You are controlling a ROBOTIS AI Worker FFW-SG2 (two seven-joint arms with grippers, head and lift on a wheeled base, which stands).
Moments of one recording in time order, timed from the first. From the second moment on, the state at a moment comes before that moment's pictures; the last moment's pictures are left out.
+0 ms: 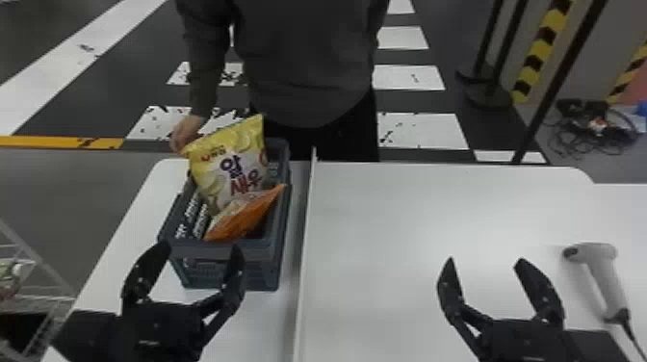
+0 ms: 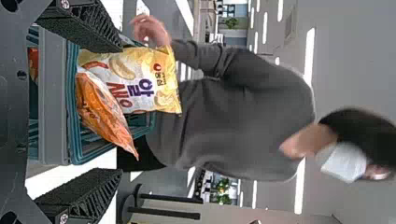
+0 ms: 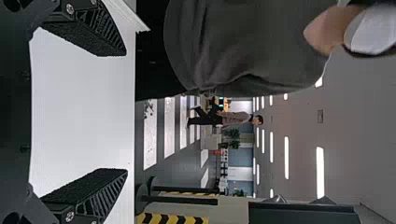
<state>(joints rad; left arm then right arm) 0.69 0.12 -0.04 -2.16 0.09 -0.08 0.02 0.62 -0.07 0.11 -2.00 -0.01 -0.15 -0.10</state>
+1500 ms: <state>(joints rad) 0.30 0.12 0.05 -2.09 0.03 0.61 -0.21 0.61 -0.08 0.09 -1.99 -0.01 -0.13 -0.10</state>
